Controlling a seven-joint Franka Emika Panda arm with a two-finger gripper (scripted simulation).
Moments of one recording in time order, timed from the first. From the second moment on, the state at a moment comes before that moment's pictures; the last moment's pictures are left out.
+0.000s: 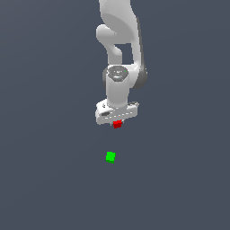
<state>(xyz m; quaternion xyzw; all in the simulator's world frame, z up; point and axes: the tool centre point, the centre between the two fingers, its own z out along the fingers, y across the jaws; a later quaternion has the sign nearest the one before) -0.043 0.009 0.109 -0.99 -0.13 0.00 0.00</state>
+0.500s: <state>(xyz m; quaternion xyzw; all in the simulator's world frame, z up) 0.004 -0.001 0.095 -0.99 -0.13 0.00 0.00</state>
